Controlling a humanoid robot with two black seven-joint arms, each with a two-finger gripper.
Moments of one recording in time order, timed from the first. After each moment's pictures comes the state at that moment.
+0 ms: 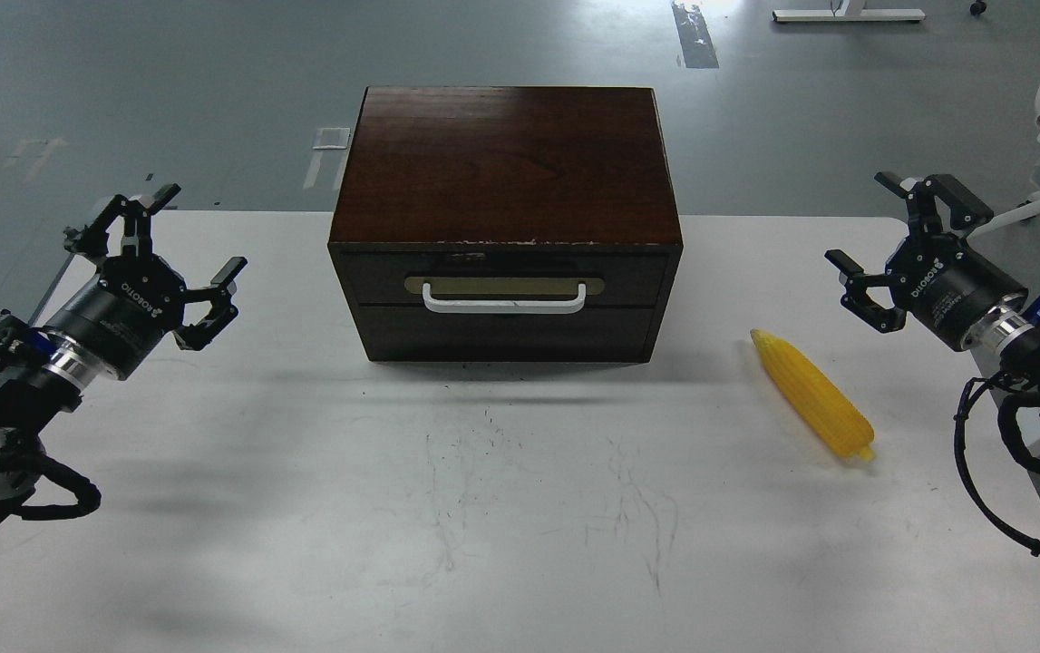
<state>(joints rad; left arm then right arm) -0.47 0.71 -0.62 -1.05 0.02 -0.49 -0.49 0.80 -0.72 0.13 0.88 0.13 0.49 0.49</state>
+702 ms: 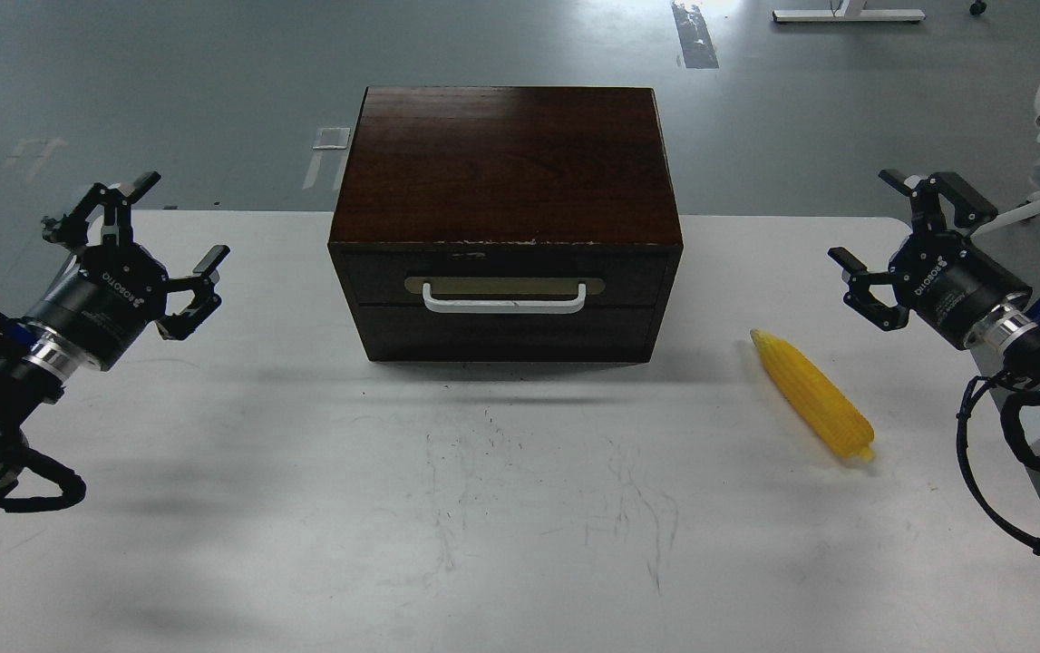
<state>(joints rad) -0.48 0.74 -0.64 -1.04 0.03 -0.49 -0.49 0.80 -0.73 0.14 0.88 0.13 0.49 0.49</state>
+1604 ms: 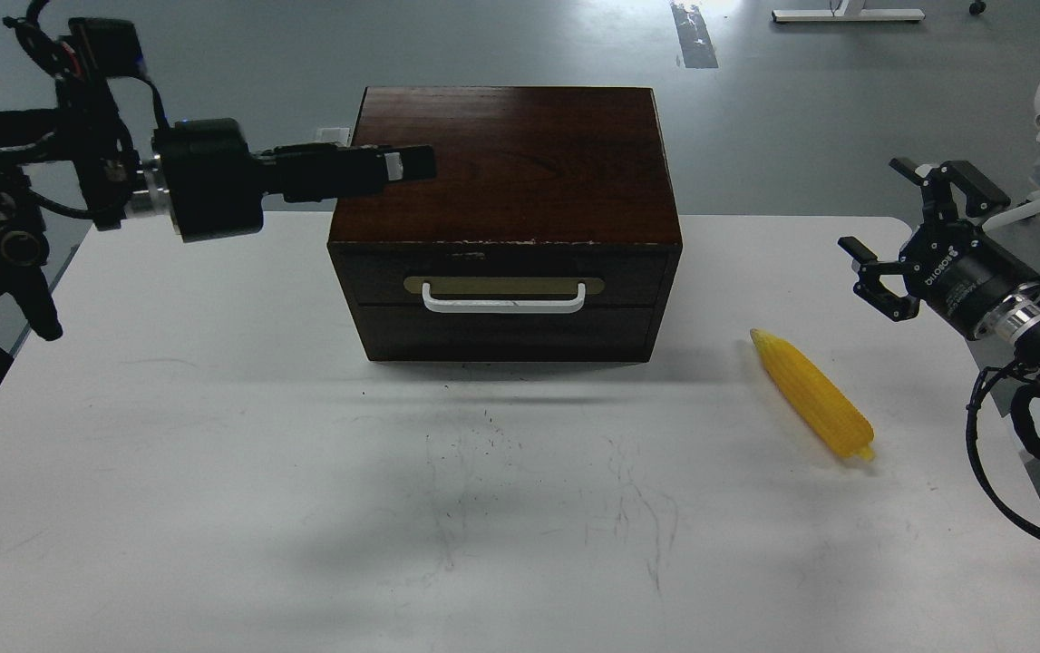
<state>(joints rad) -0.99 0.75 -0.63 -1.44 1.49 -0.49 -0.49 0.81 -0.74 0.15 0.88 0.12 0.49 0.49</state>
